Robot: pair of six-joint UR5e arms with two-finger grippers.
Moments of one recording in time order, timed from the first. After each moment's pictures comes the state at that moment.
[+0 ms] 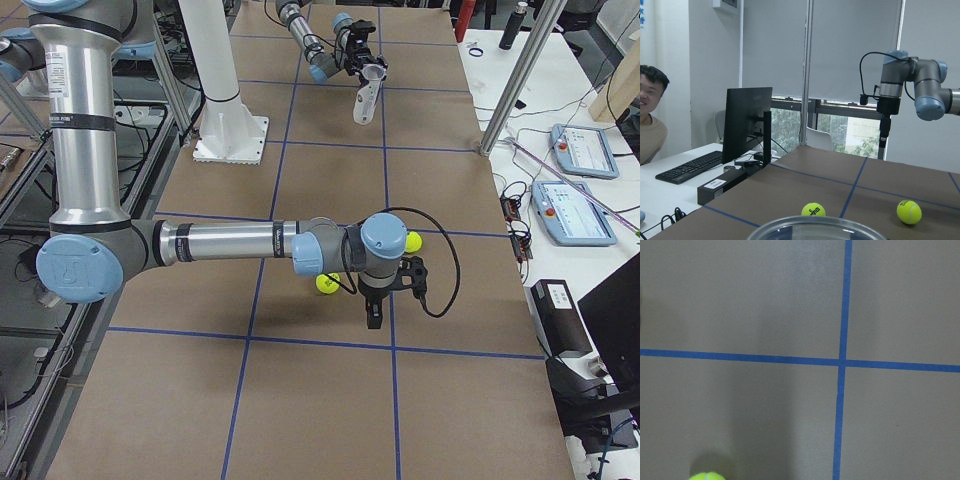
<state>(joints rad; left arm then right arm) -0.60 -2.25 -1.31 -3.34 -1.65 -0.47 1.49 -1.57 1.63 -1.49 2.36 0.11</state>
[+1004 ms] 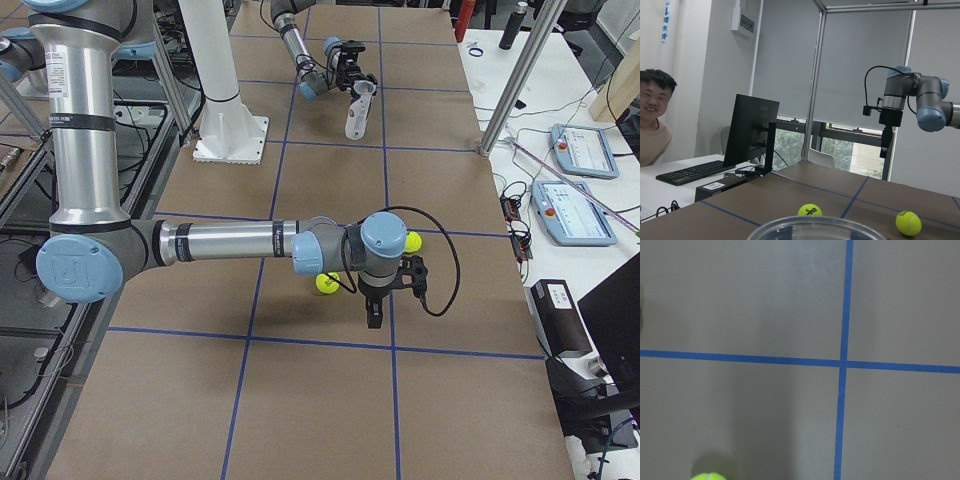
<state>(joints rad) -0.50 -2.28 -1.13 -3.58 -1.51 -0.46 1.49 -1.57 1.64 -1.49 2.36 0.12</state>
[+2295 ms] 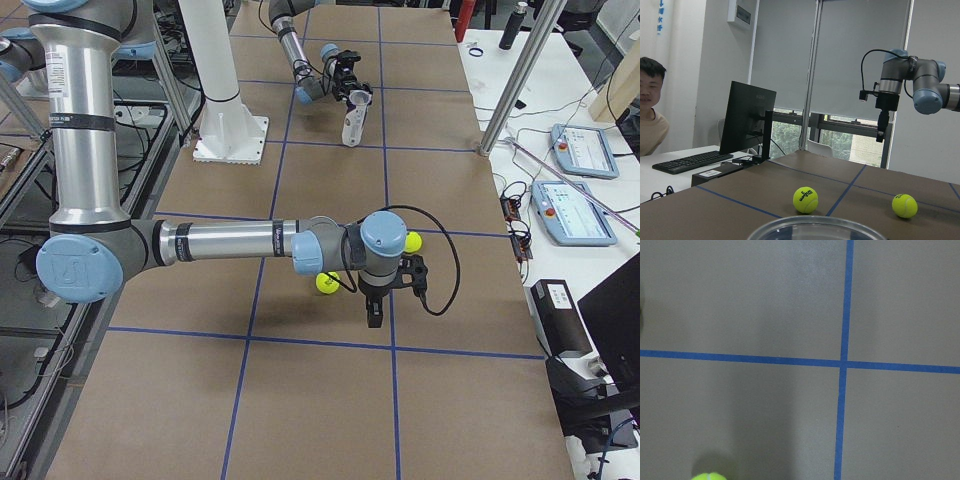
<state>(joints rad) -0.47 -2.28 -1.08 -3.58 -1.51 -0.40 1.49 -1.57 1.64 -1.49 2.36 0.12</state>
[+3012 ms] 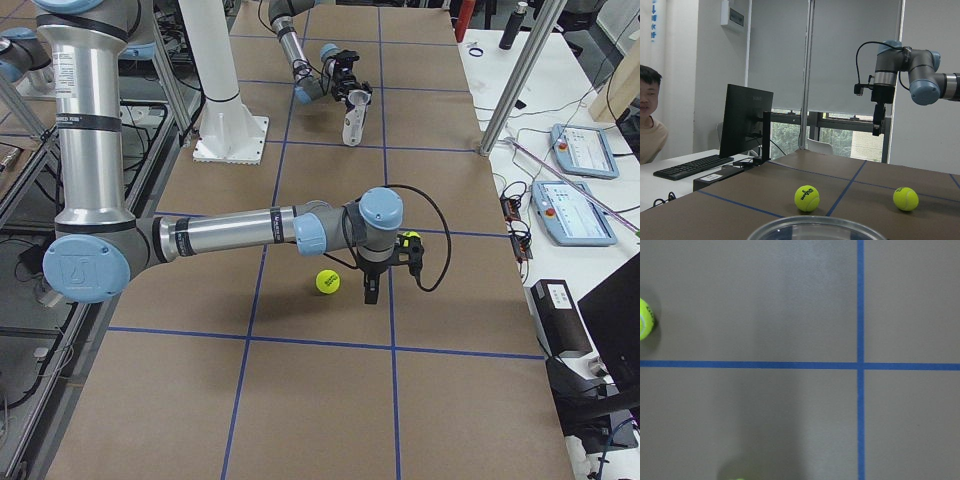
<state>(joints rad) -0.47 -2.28 -1.09 -3.58 -1.51 -0.38 1.38 -1.59 1.75 -1.49 2.34 0.34</state>
